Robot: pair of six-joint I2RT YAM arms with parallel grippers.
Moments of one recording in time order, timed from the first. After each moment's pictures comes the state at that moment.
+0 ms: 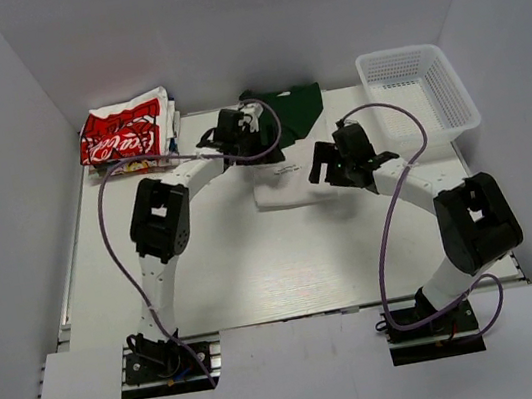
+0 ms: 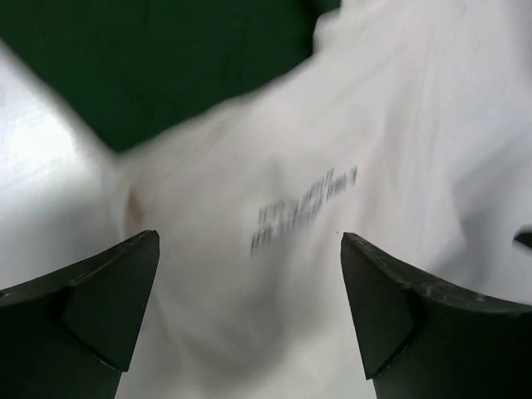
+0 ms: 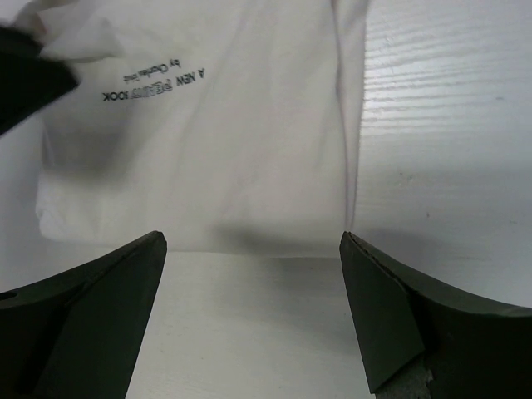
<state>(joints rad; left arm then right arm) -0.47 2.30 1.83 -0.21 0.33 -0.29 0.41 1.60 0.99 -0.17 0.02 0.52</state>
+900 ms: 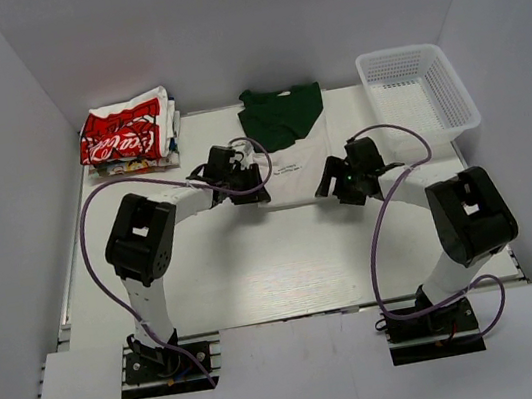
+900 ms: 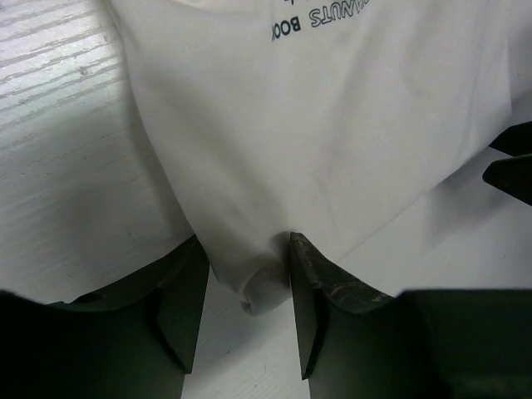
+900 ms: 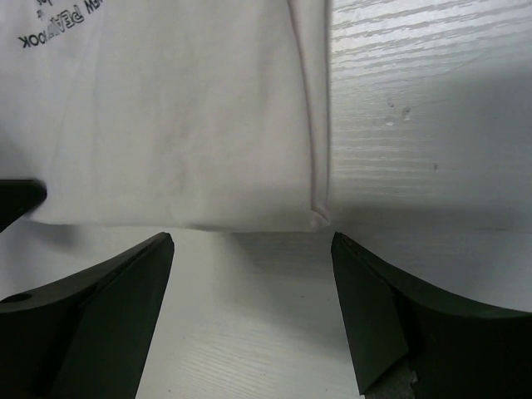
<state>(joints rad) -0.48 1.98 1.23 -0.07 0.33 -0.37 0.33 1.65 0.86 -0.10 -0.14 0.62</state>
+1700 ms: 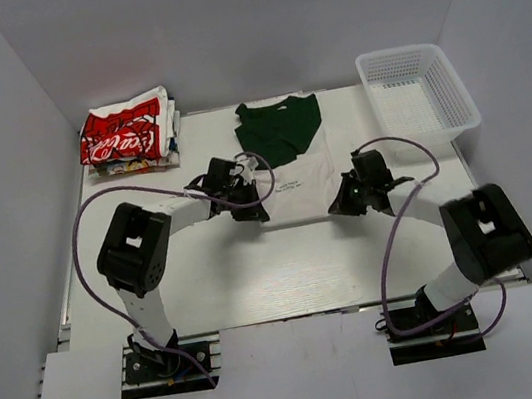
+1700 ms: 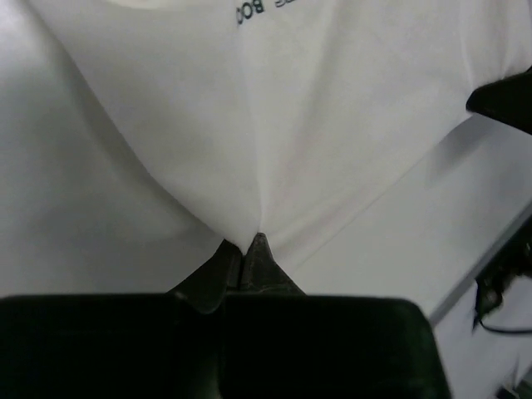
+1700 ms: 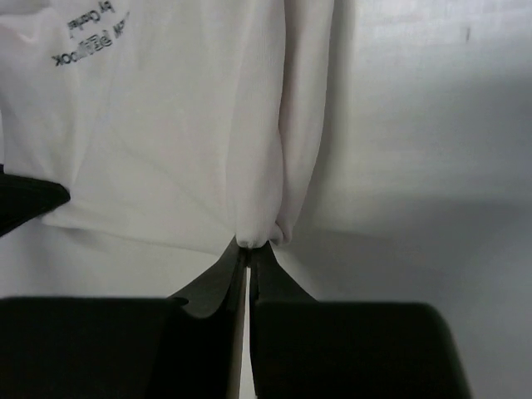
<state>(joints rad) -0.50 1.91 1.12 -0.12 0.45 -0.36 0.33 1.56 0.73 -0.05 -0.21 0.64</state>
